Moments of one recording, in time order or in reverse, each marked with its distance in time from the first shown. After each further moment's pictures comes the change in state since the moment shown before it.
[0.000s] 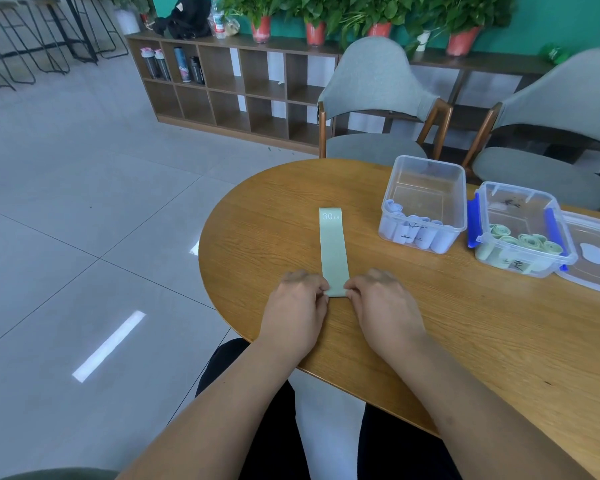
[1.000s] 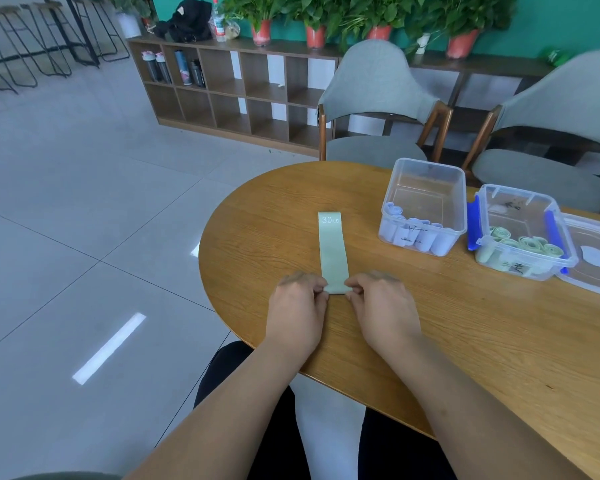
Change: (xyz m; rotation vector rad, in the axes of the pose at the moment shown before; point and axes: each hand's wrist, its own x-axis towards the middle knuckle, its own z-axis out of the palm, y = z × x) left_hand 0.005 0.005 0.005 -0.085 0.065 -0.109; right_hand 0.006 -0.004 0.000 0.092 0.020 0.104
